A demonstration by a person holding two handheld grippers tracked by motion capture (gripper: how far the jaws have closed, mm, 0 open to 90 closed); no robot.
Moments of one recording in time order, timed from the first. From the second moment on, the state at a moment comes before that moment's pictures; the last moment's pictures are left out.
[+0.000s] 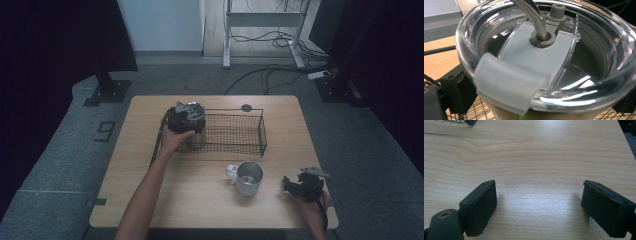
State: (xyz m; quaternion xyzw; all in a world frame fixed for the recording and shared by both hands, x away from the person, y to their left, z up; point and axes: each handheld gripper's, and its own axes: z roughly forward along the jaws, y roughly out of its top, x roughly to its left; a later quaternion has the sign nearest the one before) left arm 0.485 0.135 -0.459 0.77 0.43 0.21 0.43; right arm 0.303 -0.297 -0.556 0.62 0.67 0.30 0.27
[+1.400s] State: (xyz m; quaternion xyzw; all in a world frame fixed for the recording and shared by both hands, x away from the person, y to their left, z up) left arm 0.451 0.148 -0.457 0.74 0.43 0.22 0.46; right arm 0.303 -0.297 -0.556 0.62 0.67 0.30 0.27
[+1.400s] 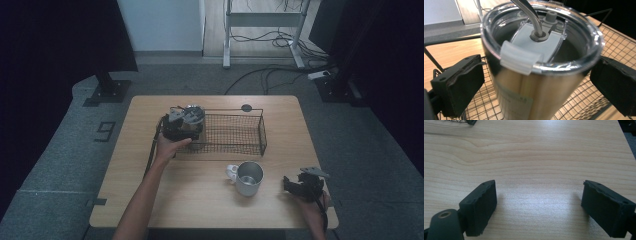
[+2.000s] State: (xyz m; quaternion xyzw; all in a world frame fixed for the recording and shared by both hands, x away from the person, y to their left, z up) left arm 0.407 0.171 -0.456 0.74 0.43 0.22 0.46; right arm 0.303 -0.297 -0.556 0.62 0.67 0.30 0.27
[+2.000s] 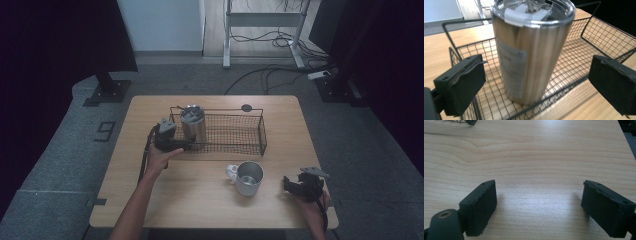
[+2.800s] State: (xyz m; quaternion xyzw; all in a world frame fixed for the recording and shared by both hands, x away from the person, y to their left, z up) left arm 0.342 0.183 -0.484 0.76 0.42 0.20 0.46; right arm 0.303 -0.297 -0.556 0.62 0.67 0.30 0.27
